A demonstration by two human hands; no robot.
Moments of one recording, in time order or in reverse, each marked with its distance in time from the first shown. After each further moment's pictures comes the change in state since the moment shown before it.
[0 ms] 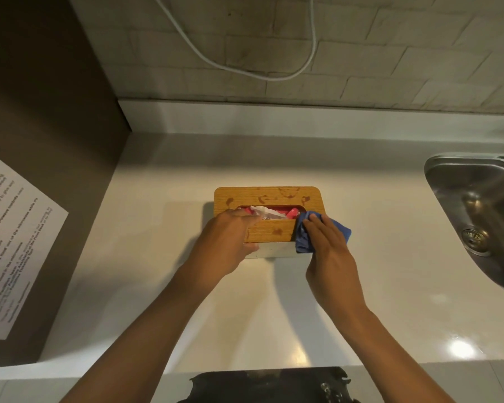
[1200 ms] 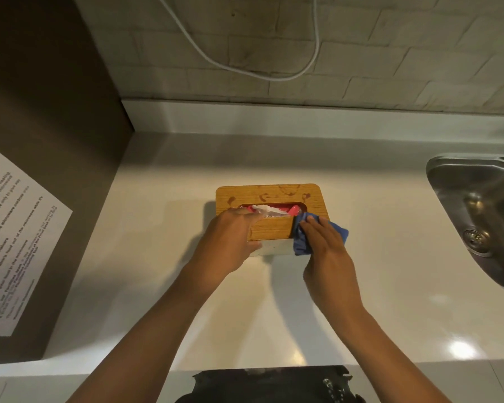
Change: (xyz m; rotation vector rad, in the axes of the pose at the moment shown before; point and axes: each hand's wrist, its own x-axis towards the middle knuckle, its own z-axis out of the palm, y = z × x) left_hand -0.001 0.000 0.003 -0.034 0.035 -0.025; right_hand -0.004 -0.013 0.001 0.023 0.005 -0.005
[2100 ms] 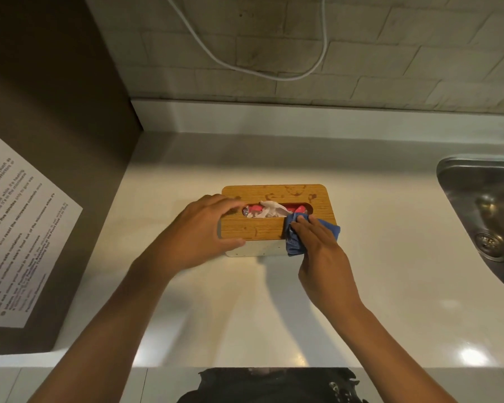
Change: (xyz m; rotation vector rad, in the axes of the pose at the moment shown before) left_hand -0.016 -0.047 -0.041 -0.063 -0.013 0.031; right_hand 0.007 -0.011 0.001 -0.002 -0.097 -0.066
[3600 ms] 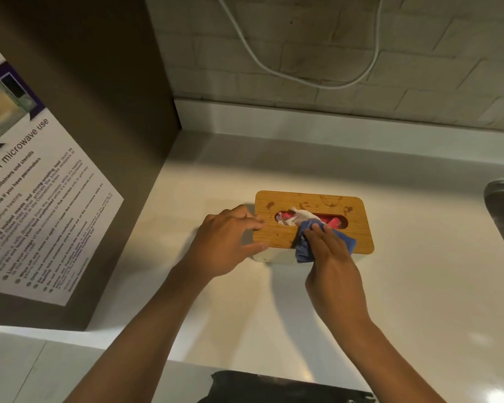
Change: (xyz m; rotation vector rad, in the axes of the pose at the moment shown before) left_hand -0.013 -0.013 0.013 -0.005 0.059 -0.092; right_hand 0.010 -0.030 0.019 0.017 0.057 -0.041
